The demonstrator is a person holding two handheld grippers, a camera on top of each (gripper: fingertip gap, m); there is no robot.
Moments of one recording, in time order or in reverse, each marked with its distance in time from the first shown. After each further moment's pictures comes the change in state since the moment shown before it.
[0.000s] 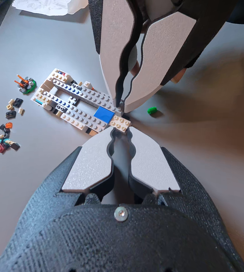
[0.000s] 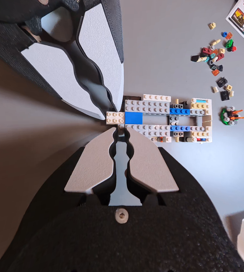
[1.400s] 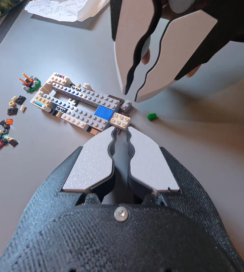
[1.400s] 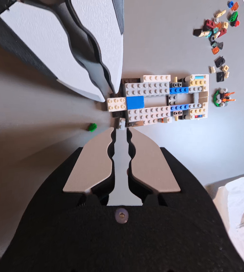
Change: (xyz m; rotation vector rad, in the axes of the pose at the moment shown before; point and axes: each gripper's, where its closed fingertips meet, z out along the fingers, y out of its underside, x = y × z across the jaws) left arm 0.001 -0.006 0.000 0.045 -0.029 -0.061; right arm 0.001 0.021 -0.015 -0.164 0.063 -0.033
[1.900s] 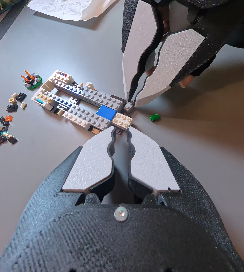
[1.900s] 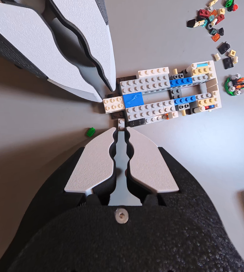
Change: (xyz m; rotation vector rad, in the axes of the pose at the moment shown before) left arm -0.004 0.000 0.000 0.009 0.002 -0.035; right arm 0.001 0.002 0.012 0.117 -0.034 0.141
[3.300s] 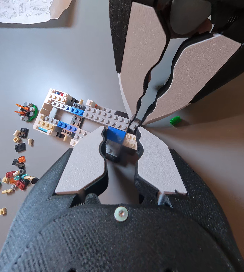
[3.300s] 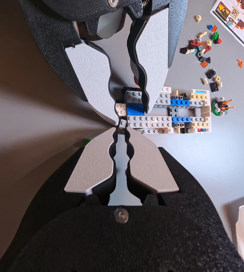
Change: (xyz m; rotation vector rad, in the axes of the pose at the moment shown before) left arm -0.020 -0.011 0.026 -0.144 0.143 0.250; right arm 0.003 -0.018 0.005 0.065 0.041 -0.081
